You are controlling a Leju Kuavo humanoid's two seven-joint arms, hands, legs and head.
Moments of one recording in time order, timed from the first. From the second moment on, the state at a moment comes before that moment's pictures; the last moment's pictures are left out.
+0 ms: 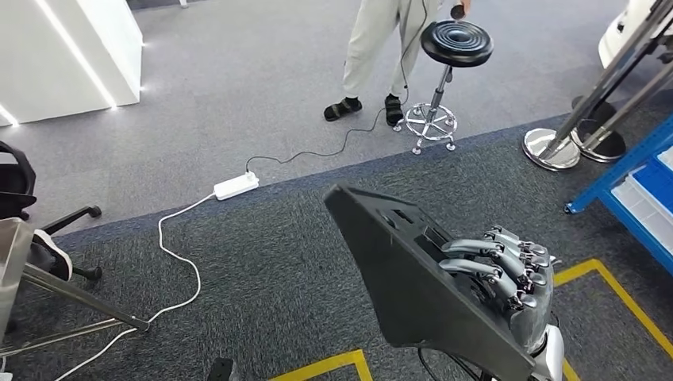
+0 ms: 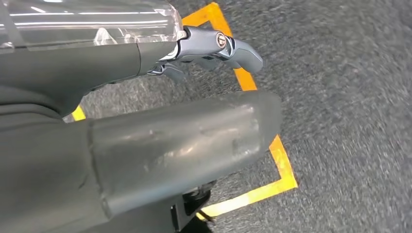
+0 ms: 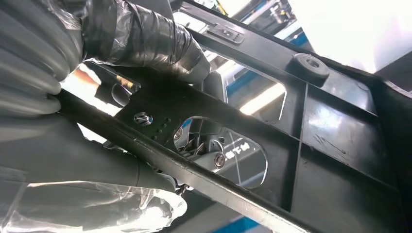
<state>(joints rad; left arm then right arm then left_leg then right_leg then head) -0.16 -0.29 1.06 -0.20 -1.14 0.14 -0.47 -0.03 -0.26 0.41 -2.15 0.69 -0.70 -0.42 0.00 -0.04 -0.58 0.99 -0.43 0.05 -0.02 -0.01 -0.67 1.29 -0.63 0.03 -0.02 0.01</state>
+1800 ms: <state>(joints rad) -0.16 -0.30 1.06 -0.20 -1.15 0.10 -0.44 0.00 -0.28 0.18 -2.13 0.64 -0.70 -0.38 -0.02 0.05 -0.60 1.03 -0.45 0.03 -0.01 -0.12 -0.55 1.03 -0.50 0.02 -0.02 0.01</state>
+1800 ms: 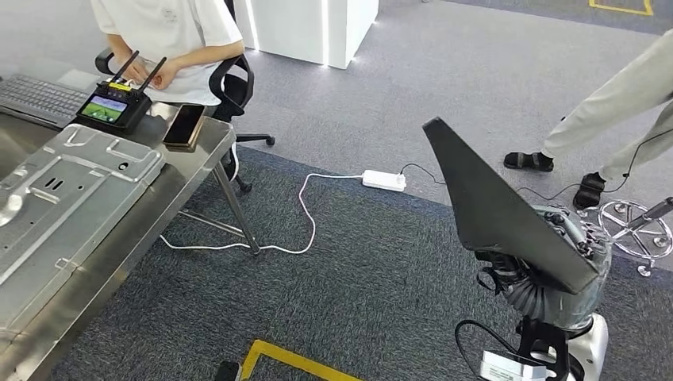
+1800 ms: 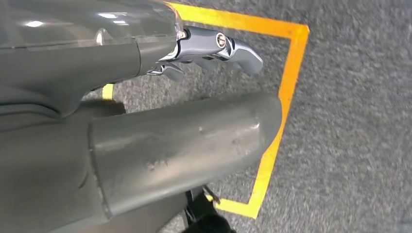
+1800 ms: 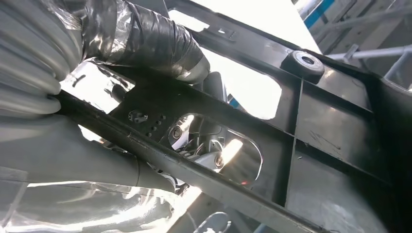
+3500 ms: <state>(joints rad) -0.16 -0.26 1.05 -0.20 -1.15 0.09 -0.45 0.03 -0.28 -0.02 -2.11 0.58 -0.65 -0.38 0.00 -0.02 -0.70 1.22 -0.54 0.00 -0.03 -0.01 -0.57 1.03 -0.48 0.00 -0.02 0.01</state>
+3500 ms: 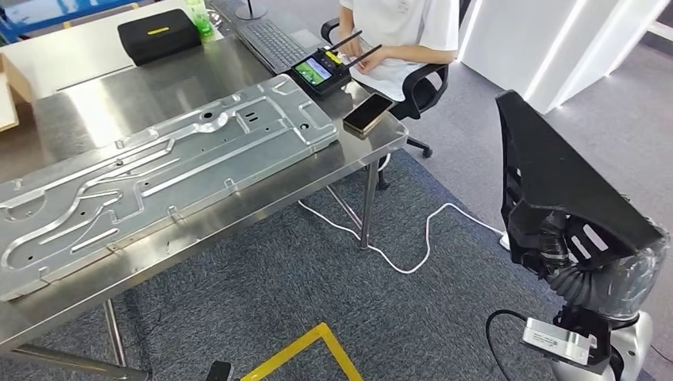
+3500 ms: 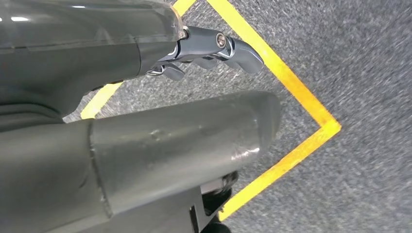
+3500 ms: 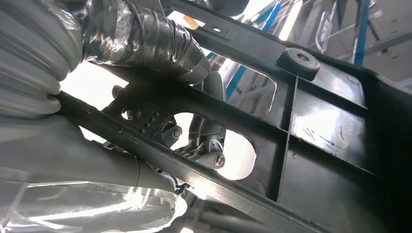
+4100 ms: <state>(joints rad) -0.18 -0.26 1.01 -0.20 -1.19 0.07 -0.45 -0.28 -0.50 -0.09 -1.82 0.82 -0.40 -0.19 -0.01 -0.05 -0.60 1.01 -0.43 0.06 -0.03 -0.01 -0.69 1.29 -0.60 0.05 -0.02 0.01</state>
